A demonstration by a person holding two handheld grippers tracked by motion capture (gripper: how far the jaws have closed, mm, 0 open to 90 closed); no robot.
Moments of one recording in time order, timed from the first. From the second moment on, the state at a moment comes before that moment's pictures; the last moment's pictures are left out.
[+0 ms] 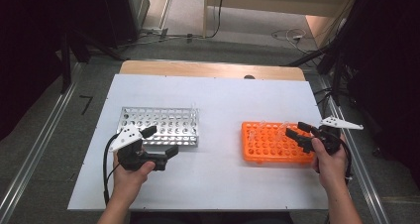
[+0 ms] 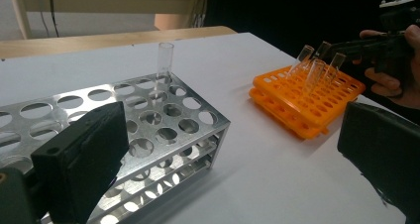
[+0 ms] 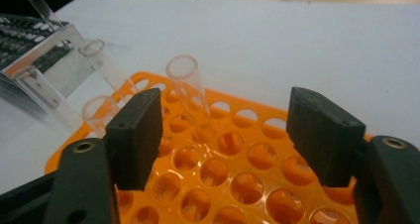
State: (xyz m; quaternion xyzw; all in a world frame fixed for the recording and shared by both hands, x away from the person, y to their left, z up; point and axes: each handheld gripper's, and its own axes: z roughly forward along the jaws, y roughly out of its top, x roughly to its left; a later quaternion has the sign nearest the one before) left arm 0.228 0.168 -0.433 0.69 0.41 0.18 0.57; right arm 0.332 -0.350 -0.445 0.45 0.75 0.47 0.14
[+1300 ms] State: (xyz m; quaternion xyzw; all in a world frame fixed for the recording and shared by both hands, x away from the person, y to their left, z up) left arm 0.228 0.162 -0.435 0.69 0.41 0.17 0.57; right arm 0.339 -0.303 -0.463 0.45 0.78 0.40 0.18
